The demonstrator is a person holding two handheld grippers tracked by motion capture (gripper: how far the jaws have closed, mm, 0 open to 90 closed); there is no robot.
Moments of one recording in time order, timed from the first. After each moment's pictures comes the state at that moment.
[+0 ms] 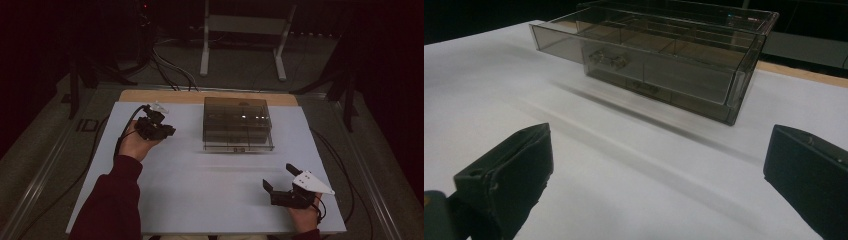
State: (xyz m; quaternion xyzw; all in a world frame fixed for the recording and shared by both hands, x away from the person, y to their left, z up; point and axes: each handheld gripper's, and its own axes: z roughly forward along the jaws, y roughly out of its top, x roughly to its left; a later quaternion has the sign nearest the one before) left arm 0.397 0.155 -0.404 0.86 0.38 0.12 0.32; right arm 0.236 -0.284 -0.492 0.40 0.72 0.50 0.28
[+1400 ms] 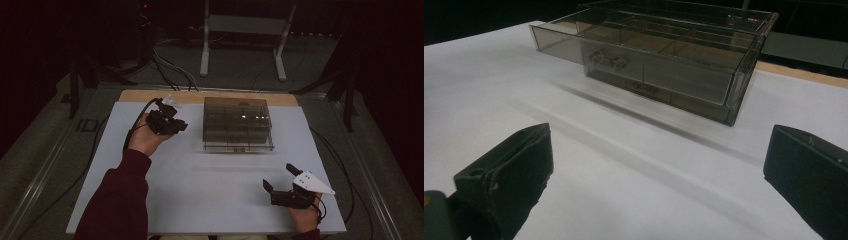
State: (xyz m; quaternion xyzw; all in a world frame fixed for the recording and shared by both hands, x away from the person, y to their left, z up) left arm 0.401 0.122 -0.380 0.87 0.34 0.12 0.34; right arm 0.236 -0.284 -0.491 0.40 0.72 0.50 0.28
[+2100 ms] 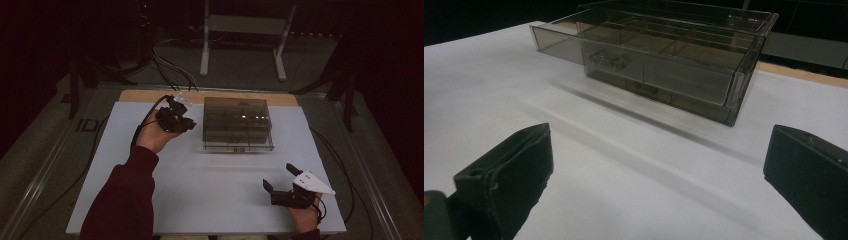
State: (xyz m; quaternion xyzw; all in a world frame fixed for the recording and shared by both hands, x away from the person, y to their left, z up) left arm 0.406 0.097 -0.371 0.88 0.32 0.11 0.33; right arm 0.236 -0.284 -0.491 0.40 0.72 0.50 0.28
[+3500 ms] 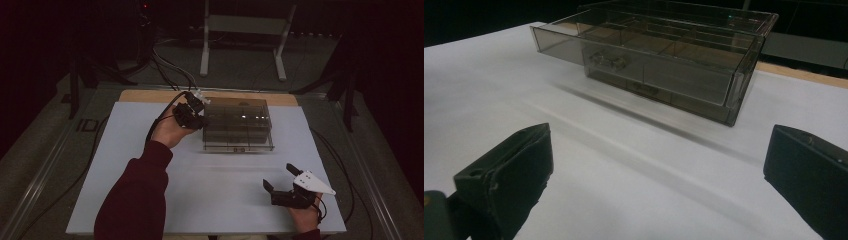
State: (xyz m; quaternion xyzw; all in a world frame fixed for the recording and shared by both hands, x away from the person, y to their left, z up) left arm 0.417 0.053 -0.365 0.90 0.29 0.10 0.31; right arm 0.236 -0.285 -0.491 0.40 0.72 0.50 0.28
